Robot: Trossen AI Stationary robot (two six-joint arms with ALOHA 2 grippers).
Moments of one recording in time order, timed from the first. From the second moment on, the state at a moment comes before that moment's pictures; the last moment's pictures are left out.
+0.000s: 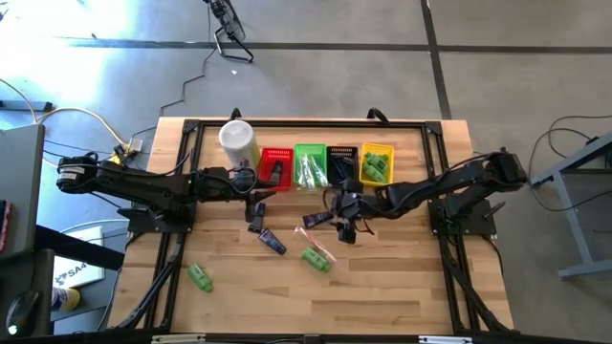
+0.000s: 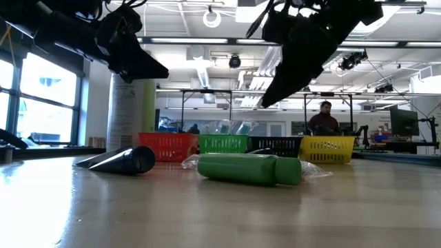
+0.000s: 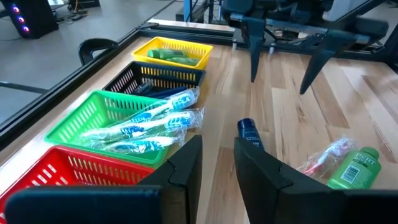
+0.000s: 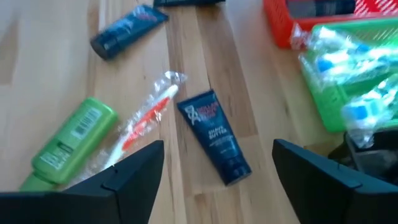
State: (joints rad) left arm 0.04 0.98 0.40 0.34 -0.16 -0.08; right arm 0.14 1.52 0.91 -0.21 0.20 0.21
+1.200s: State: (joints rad) left arm 0.04 0.98 0.40 0.32 -0.17 -0.08; right arm 0.05 1.80 0.91 -0.11 0.07 0.13
